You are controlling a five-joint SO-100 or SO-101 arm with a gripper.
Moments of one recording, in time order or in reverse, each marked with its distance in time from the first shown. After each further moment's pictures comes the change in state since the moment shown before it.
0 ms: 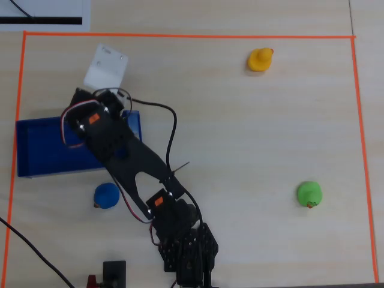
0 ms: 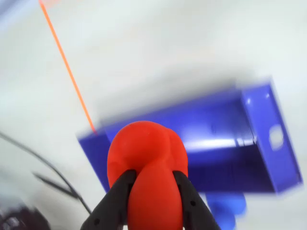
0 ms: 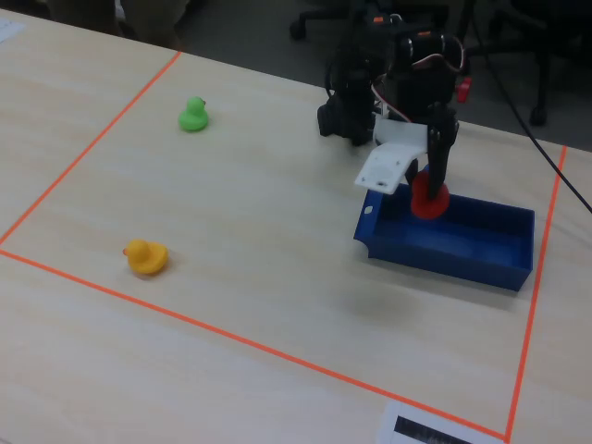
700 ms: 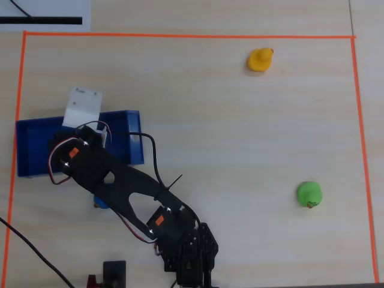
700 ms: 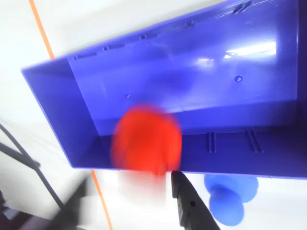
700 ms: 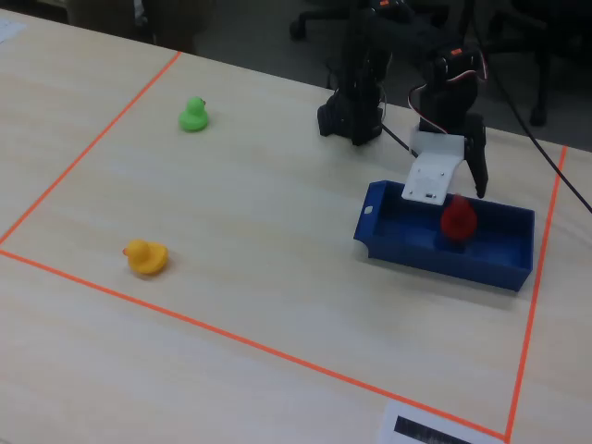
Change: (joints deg) arm -12.0 7.1 25.0 -13.5 2.3
